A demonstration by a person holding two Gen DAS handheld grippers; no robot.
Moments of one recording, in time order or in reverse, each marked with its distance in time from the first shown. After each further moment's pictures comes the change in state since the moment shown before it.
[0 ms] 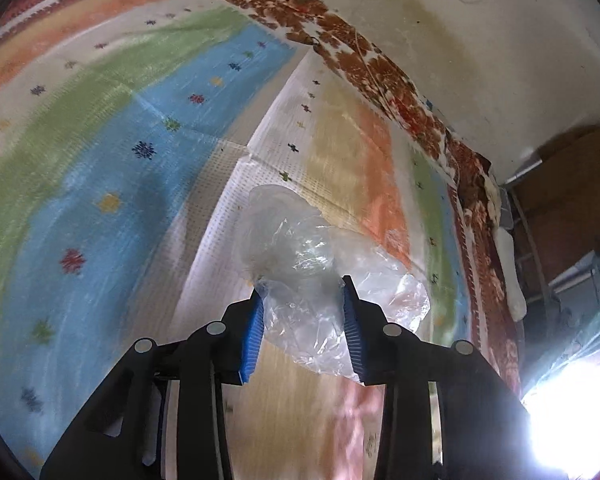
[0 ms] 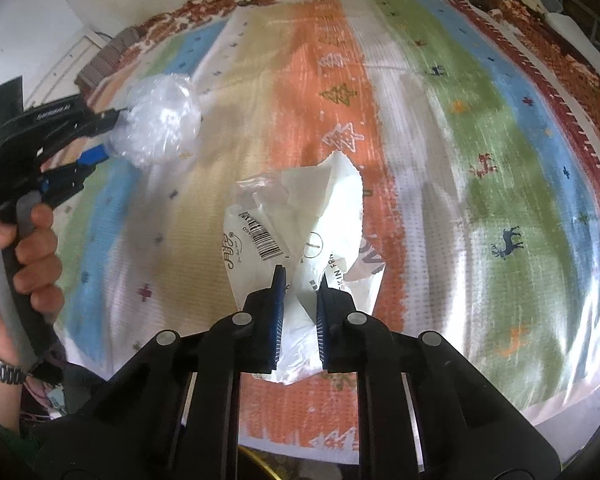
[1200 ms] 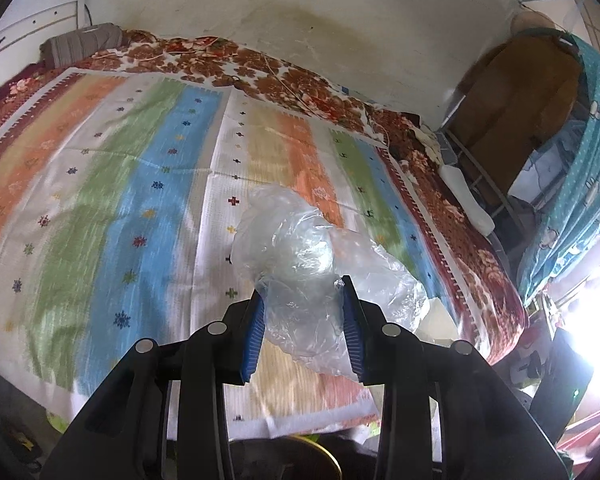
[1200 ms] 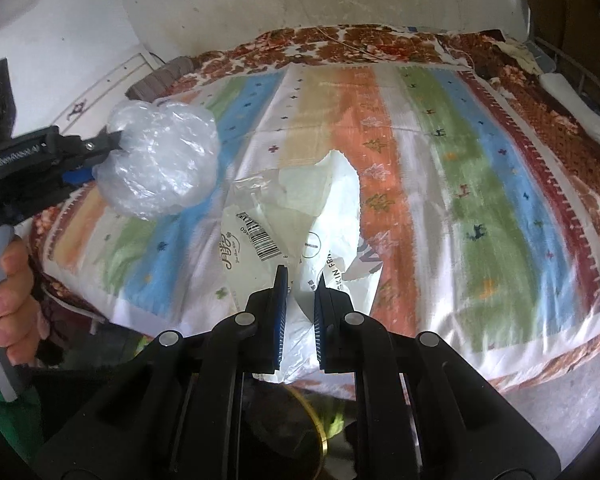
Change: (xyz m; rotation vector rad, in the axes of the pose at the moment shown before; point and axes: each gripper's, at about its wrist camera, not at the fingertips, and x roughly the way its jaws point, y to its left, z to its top) left arm -0.173 -0.044 -0.091 0.343 -0.045 -0.042; right arm -0.129 0.064 -0.088 -0.120 -0.205 0.025
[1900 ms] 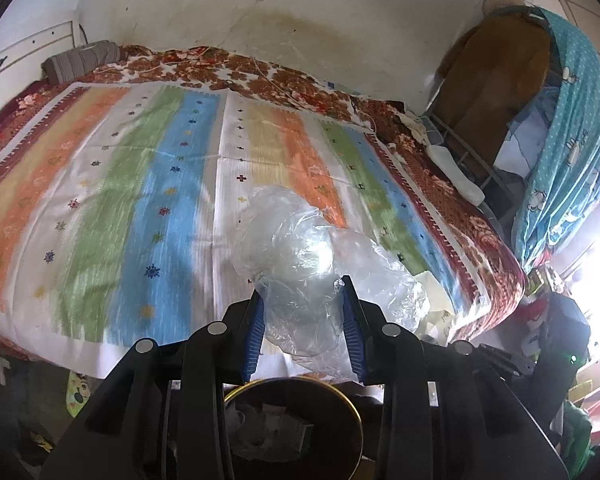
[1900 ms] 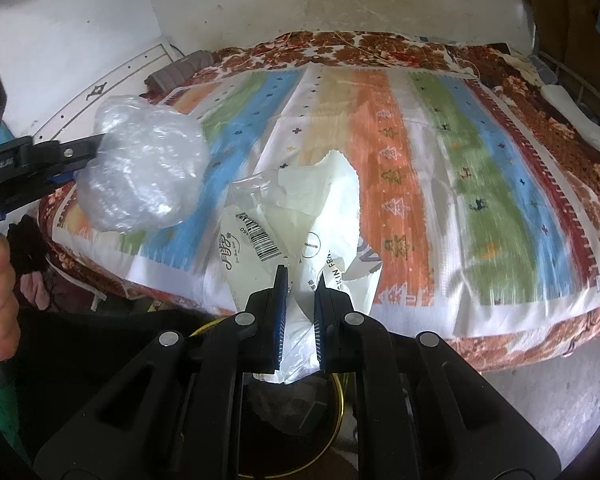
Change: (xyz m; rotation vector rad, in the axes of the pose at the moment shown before) left arm -0.068 0.000 -0.070 0.089 -0.013 0.008; right arm -0.033 0.034 -0.065 -0.056 -0.022 -0.011
